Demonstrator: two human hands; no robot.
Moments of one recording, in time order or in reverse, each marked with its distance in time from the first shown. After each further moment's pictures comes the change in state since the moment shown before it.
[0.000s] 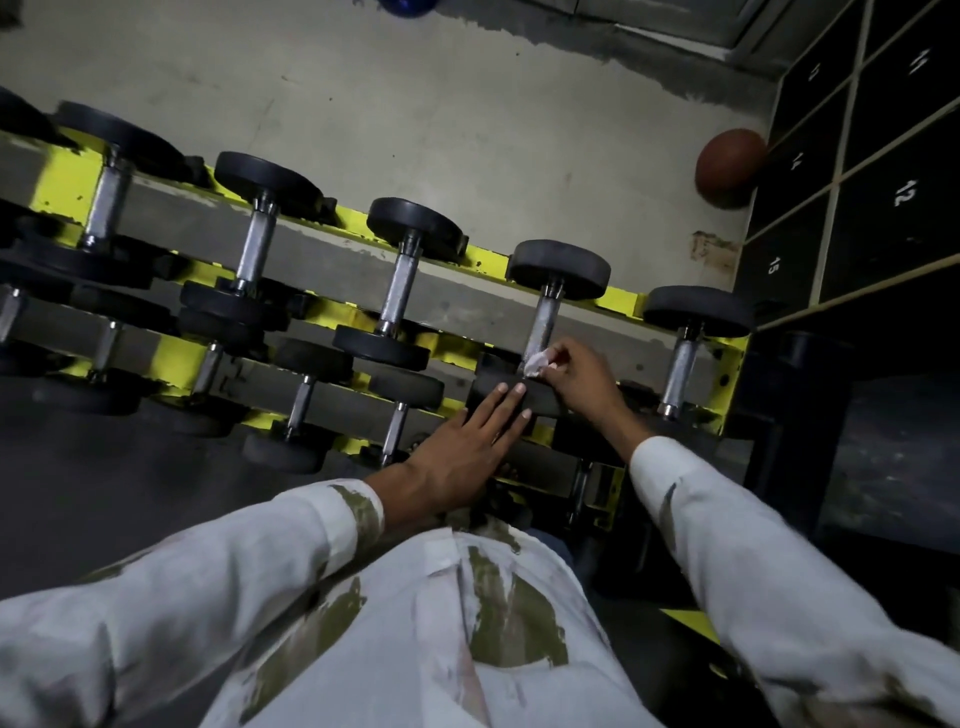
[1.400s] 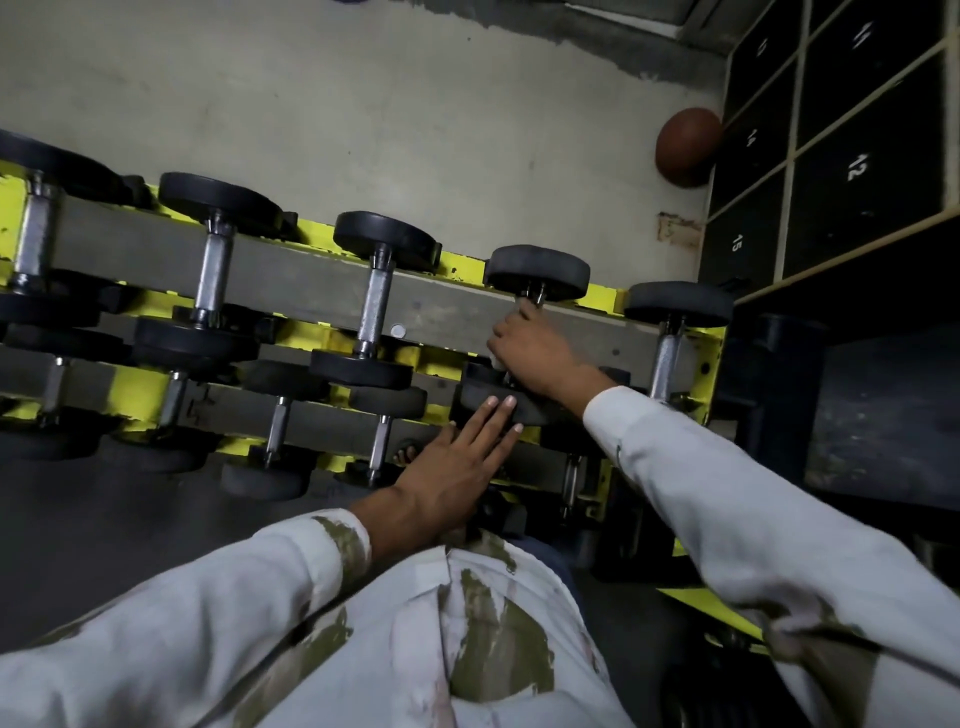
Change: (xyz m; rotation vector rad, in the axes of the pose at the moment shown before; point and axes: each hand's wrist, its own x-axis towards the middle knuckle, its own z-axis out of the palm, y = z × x) left_hand 0.001 -0.014 0.006 0.028 -0.014 0.066; right_hand 0.050 -0.054 0.009 -1.165 -0.154 -0.662
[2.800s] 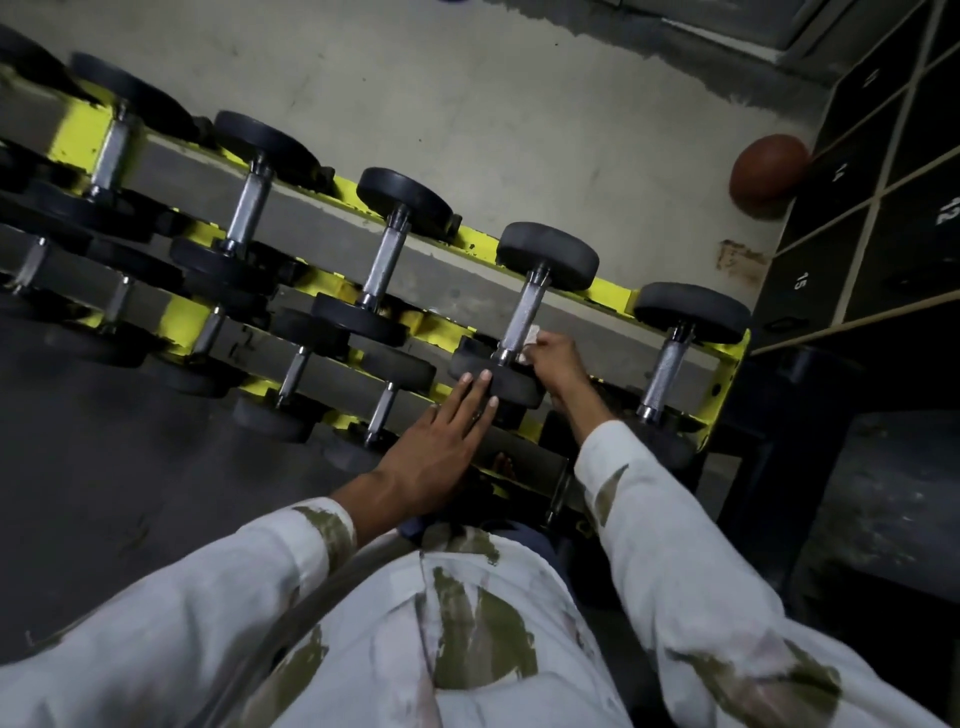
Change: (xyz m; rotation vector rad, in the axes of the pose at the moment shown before) left_hand 0.006 0.055 0.008 -0.087 0.078 -0.310; right_hand -0.041 -0.003 0.061 1.676 0.031 0.840
